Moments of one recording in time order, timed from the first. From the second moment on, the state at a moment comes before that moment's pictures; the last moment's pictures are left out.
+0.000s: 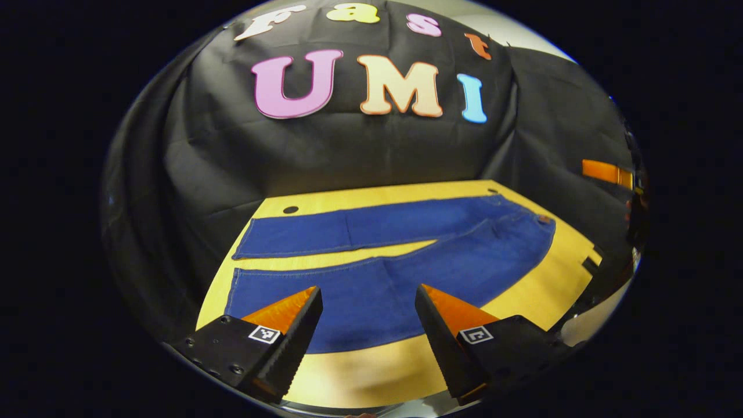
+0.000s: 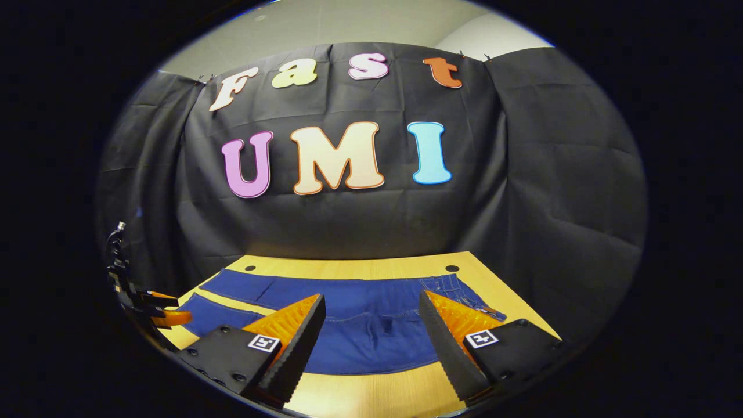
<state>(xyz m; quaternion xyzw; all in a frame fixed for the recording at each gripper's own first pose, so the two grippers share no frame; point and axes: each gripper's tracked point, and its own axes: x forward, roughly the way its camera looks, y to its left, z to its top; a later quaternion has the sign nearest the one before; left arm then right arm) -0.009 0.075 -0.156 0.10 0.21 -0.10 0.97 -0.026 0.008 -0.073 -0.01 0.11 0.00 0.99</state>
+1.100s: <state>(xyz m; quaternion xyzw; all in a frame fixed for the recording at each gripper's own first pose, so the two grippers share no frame) -0.033 0.178 -0.267 0.35 0.50 -0.28 0.74 -0.031 0.014 -0.145 -0.03 0.21 0.01 0.98</state>
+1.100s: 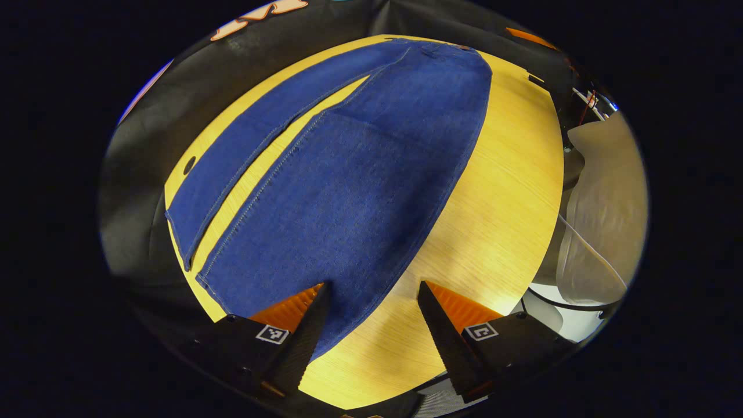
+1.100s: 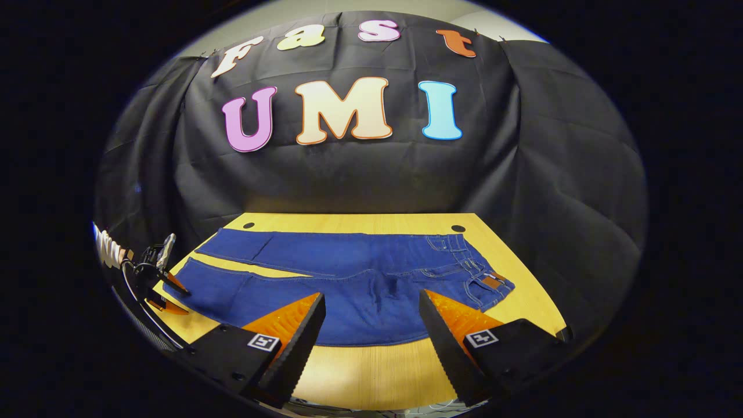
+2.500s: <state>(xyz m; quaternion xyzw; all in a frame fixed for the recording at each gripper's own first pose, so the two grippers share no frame) -0.014 0.186 -0.273 0.39 0.57 -0.30 0.66 -0.036 0.023 -0.178 -0.02 0.27 0.05 0.96</state>
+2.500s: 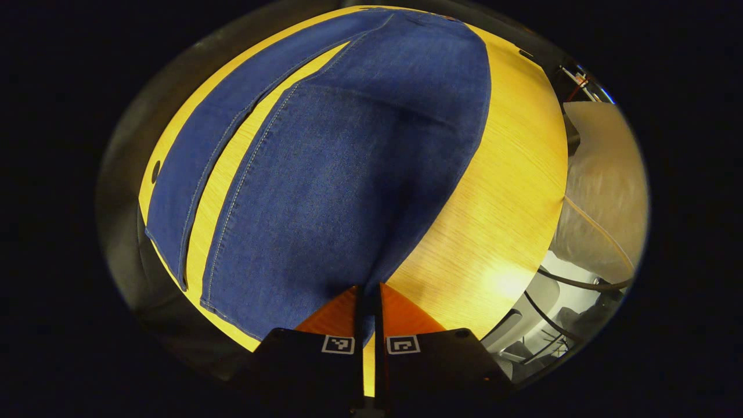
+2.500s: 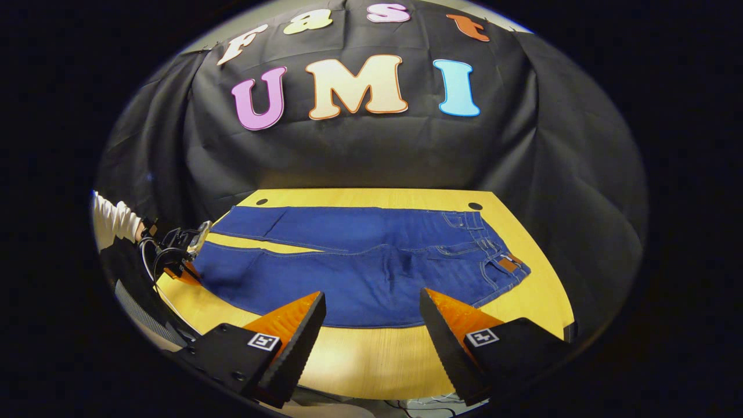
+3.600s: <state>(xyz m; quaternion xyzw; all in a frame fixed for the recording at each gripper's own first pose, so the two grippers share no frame) -0.012 0.184 -0.273 0.37 0.62 -0.21 0.66 0.018 -0.103 -0.332 -0.28 0.49 0.29 0.77</state>
